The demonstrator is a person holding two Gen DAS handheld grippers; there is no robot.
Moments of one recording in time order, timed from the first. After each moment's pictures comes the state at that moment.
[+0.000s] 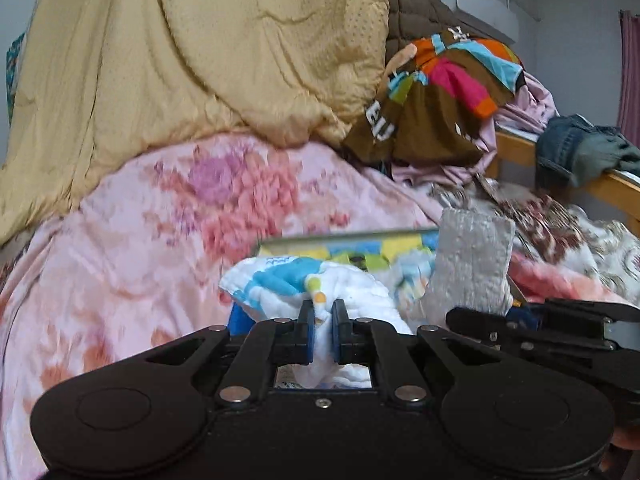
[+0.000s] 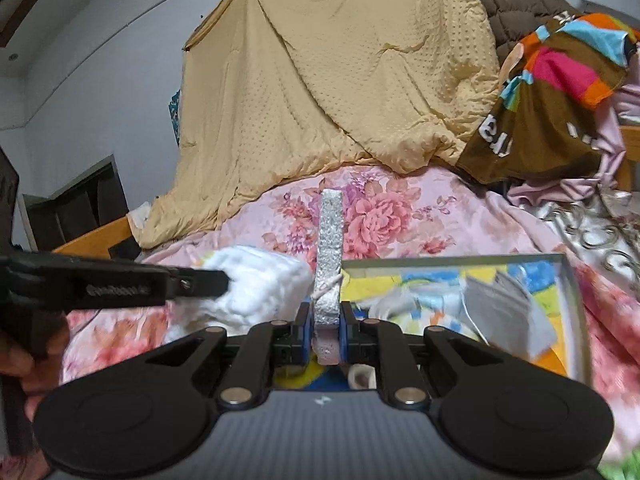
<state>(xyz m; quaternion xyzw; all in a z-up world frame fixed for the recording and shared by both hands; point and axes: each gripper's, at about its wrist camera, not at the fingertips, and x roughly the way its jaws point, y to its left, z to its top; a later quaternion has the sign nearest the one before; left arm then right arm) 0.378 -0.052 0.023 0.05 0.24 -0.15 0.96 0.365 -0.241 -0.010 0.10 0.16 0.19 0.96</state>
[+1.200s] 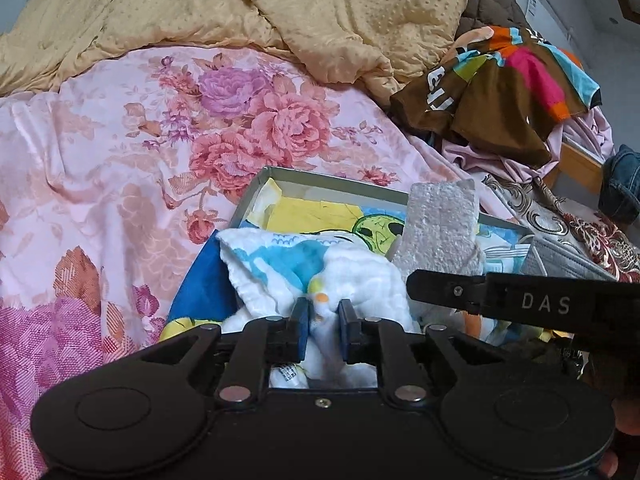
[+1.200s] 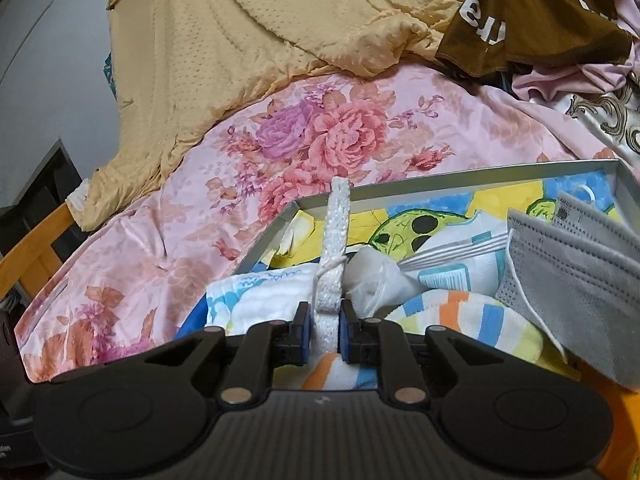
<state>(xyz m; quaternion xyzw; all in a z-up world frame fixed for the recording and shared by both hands) 0.484 -0.038 -0.094 -0.08 0.29 -0.14 0.94 0.483 -0.224 -0.070 0.16 0.29 0.16 0.93</state>
